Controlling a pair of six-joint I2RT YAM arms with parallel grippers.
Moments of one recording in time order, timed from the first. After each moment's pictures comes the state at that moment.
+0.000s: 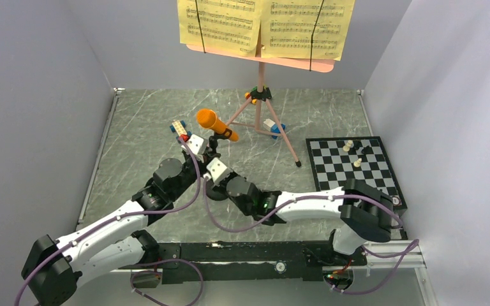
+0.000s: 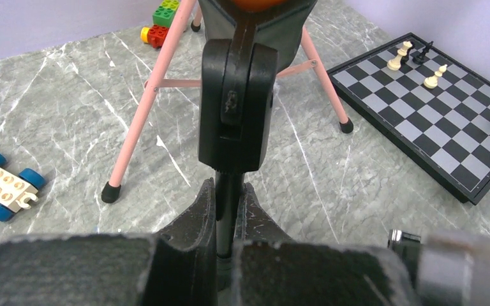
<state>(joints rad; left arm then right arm) -0.76 0.90 0.52 0.30 -0.14 -0.16 1.23 1.55 0.82 0.42 0.54 -0.17</state>
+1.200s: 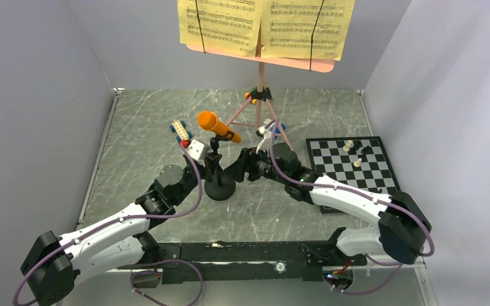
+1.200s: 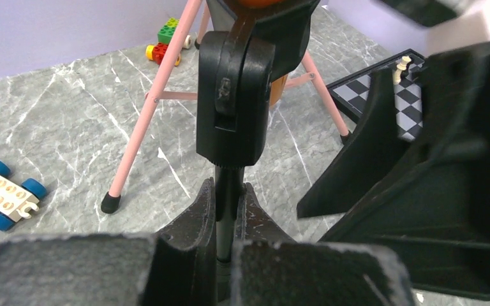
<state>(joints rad) -0.80 0.90 0.46 0.43 -0.21 -0.14 0.85 1.26 0.74 0.23 -0.11 0.61</state>
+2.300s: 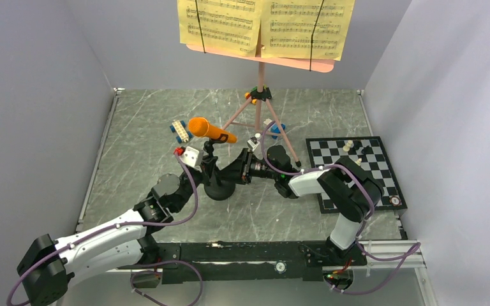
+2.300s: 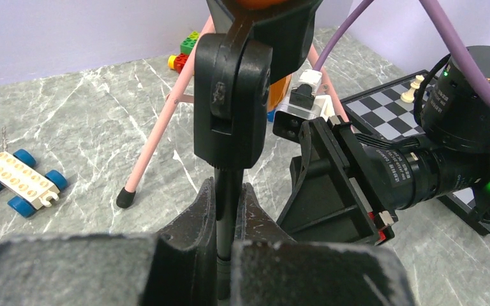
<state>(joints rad) -0.88 0.83 0.39 0.49 -0.37 -0.12 0.71 1.74 0.65 0.96 -0.64 1.39</state>
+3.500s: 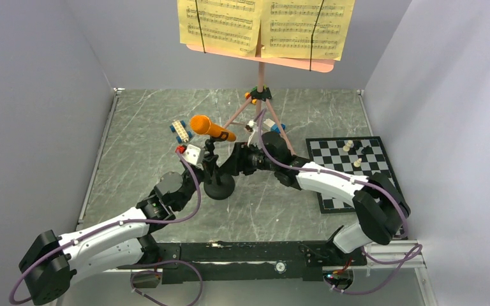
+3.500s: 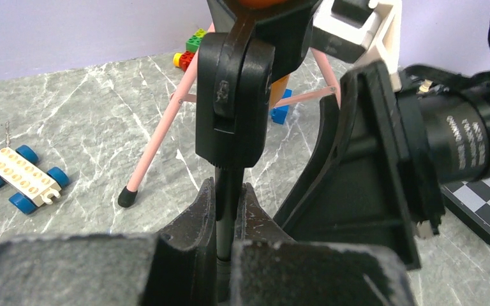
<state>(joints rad) -0.88 0.87 0.40 0.51 -0.39 -0.13 0.78 1.50 0.87 0.22 -0.38 0.68</state>
